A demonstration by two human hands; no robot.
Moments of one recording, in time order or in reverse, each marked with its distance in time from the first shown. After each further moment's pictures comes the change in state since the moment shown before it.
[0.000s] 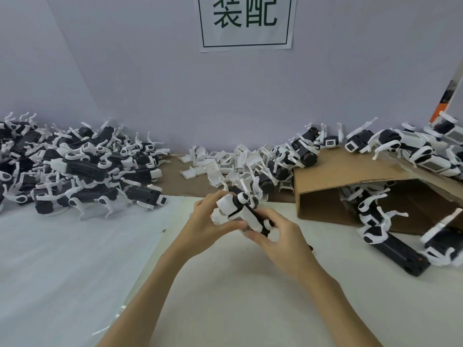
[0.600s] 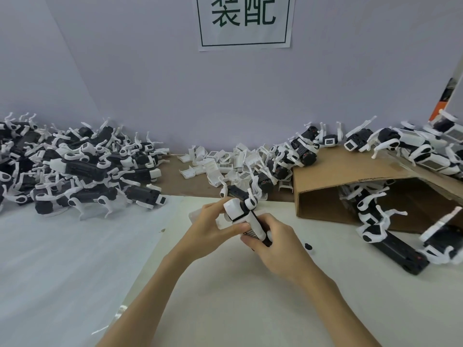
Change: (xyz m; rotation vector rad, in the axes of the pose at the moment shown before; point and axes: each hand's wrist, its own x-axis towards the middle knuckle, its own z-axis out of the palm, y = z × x) left_hand 0.000 -0.006 0.009 -0.002 -0.091 0.039; right_hand -0.002 -0.001 0.003 -0.111 -0.090 0.166
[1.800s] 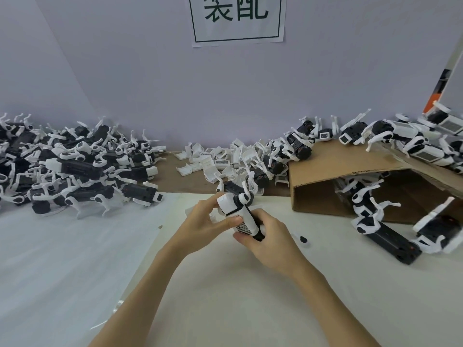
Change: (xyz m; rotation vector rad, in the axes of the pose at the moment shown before) left_hand -0.002 0.007 -0.003 -0.059 -0.021 0.033; right_hand -0.003 -0.005 0.005 0.077 -0.029 0.031
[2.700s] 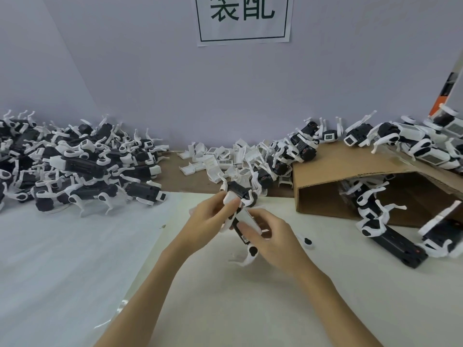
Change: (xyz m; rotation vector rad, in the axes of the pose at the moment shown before) left_hand -0.002 0.018 0.000 -0.046 0.079 -0.171; right_hand 0.003 -0.001 0.003 0.133 -0.024 -0.060
